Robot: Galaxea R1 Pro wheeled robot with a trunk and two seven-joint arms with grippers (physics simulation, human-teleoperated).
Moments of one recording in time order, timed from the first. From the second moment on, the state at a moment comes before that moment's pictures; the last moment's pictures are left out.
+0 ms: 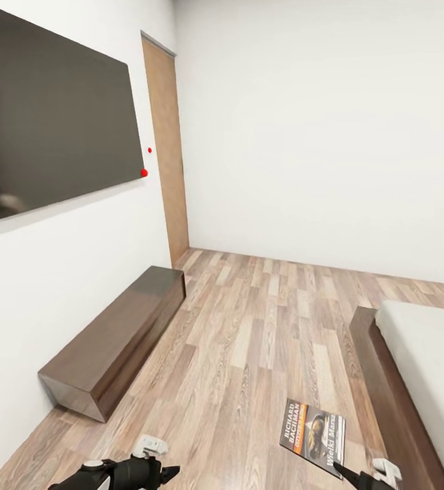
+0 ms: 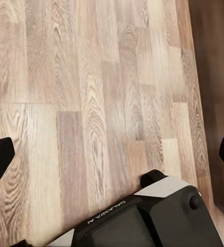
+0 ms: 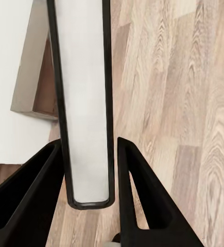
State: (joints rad) left arm -0.53 0.07 0.02 -0.13 -0.08 0.00 -0.64; right arm -0.36 -0.36 0.27 -0.18 -0.84 0.03 0.95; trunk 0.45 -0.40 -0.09
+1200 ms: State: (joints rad) left arm -0.53 0.04 0.02 -0.11 -0.08 0.00 -0.63; right arm -0.36 -0.31 0.27 -0.18 -0.85 0.02 0.59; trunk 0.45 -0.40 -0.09
